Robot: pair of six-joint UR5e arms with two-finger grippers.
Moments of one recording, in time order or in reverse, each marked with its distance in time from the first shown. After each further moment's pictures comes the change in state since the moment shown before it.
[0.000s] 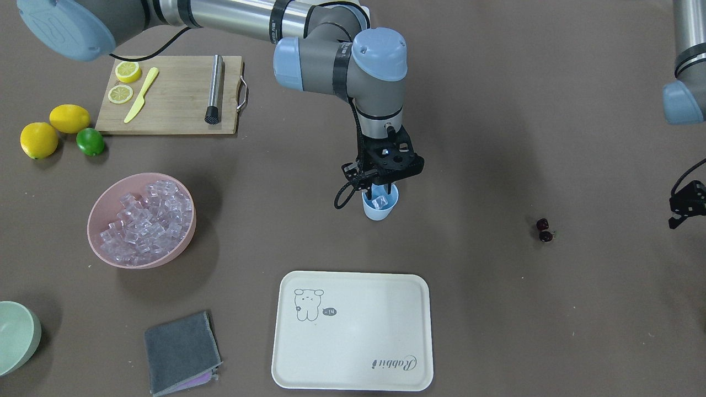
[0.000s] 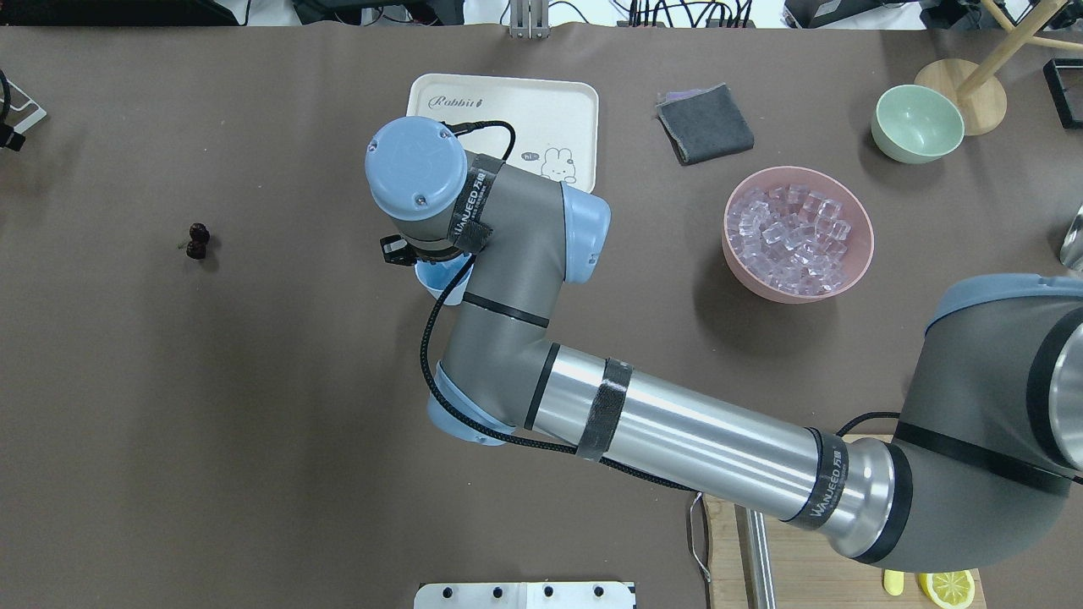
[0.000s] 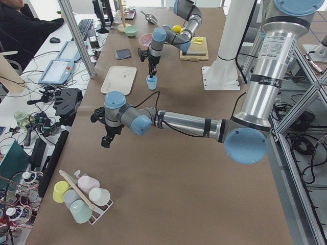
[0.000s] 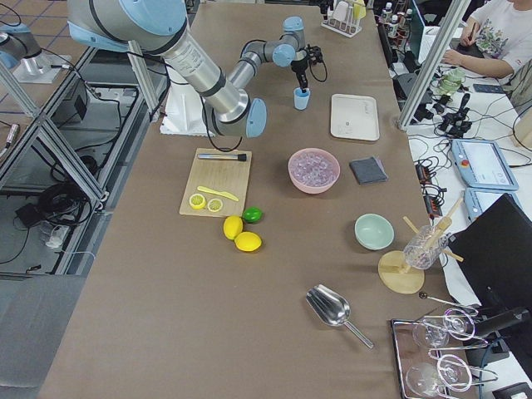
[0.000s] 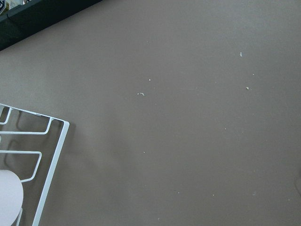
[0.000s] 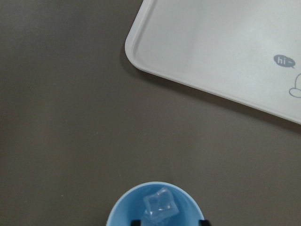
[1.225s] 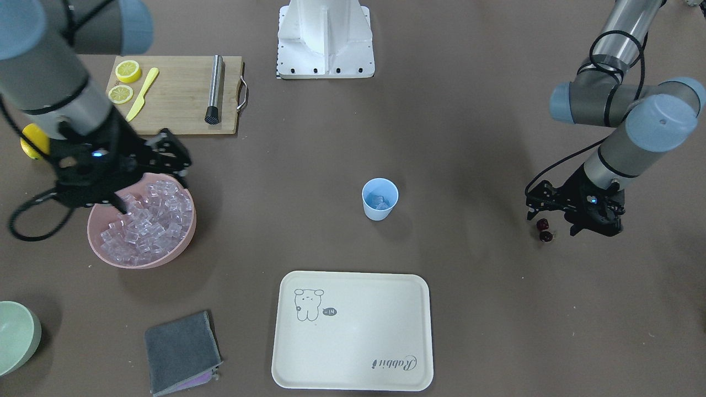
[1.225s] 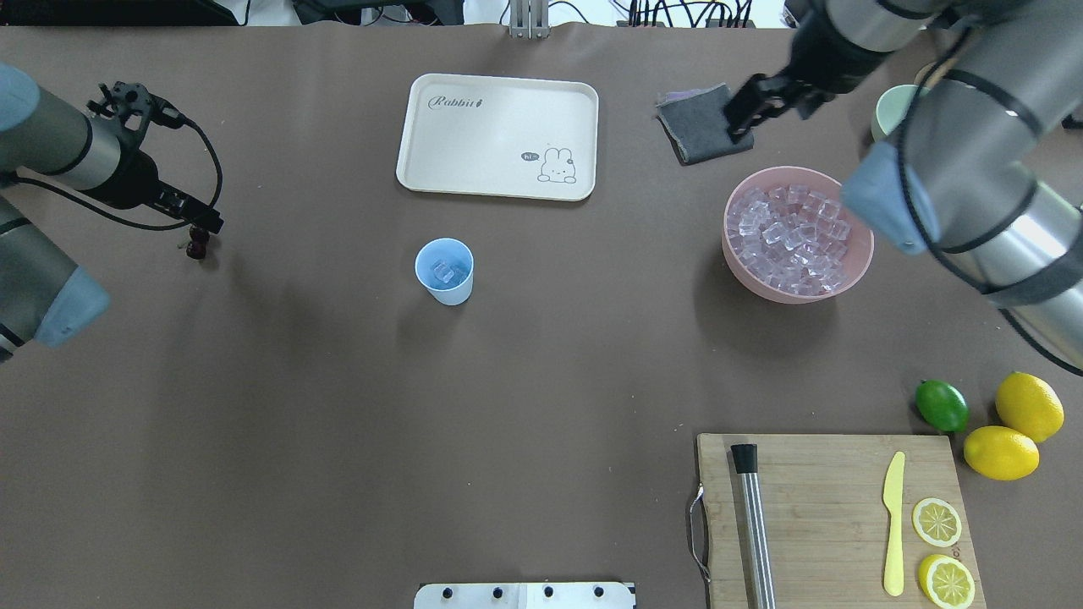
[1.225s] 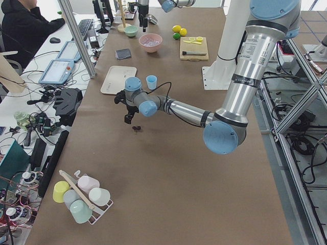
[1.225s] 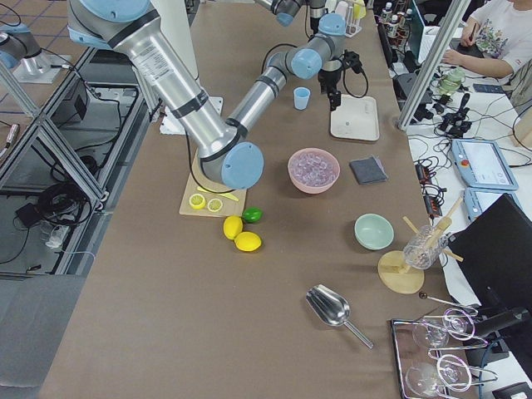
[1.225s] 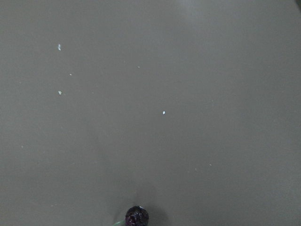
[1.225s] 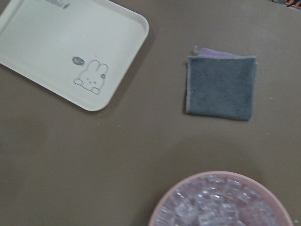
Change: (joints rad) left arm 0.360 -0.043 -0.016 -0.136 0.067 -0.367; right arm 0.568 -0.581 0.604 -0.225 0.519 -0.612
